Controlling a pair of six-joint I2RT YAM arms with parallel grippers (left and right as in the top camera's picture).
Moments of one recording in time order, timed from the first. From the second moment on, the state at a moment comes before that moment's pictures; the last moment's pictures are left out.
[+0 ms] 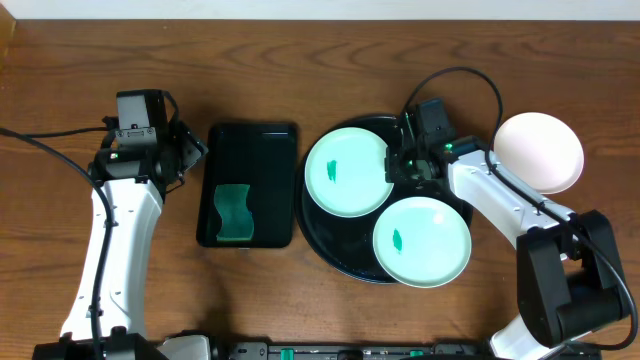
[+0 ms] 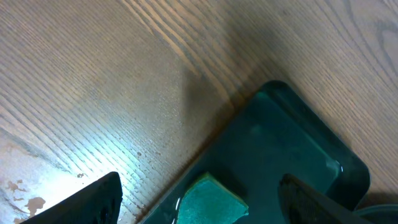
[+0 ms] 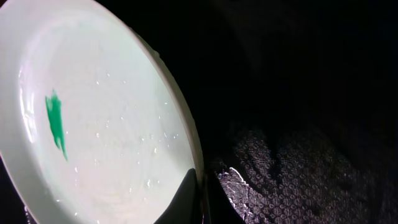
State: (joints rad) left arm 0.10 1.40 1.13 -0.79 -0.11 -0.62; right arm 0.35 1.78 1.10 -0.46 -0.17 0.33
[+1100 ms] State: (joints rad) left arm 0.10 1.40 1.13 -0.78 -0.11 -0.62; right arm 0.35 1.84 1.09 -0.45 -0.15 0.40
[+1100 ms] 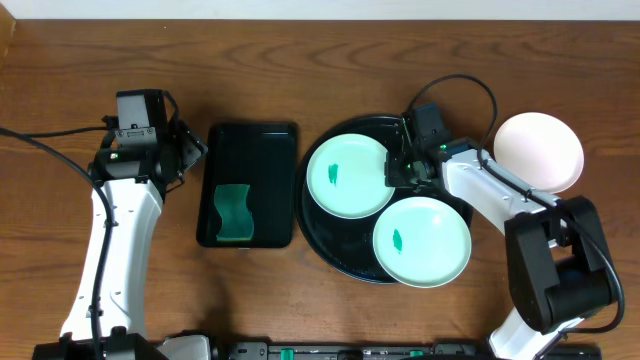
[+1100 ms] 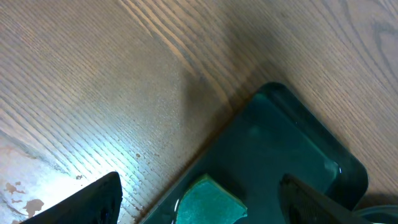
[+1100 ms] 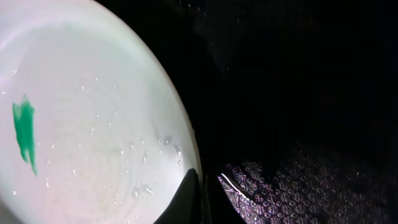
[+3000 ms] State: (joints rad) left arm -0.10 1.66 0.96 -0.80 0.04 -0.32; right arm 0.35 1.84 1.09 -0.40 -0.21 0.36
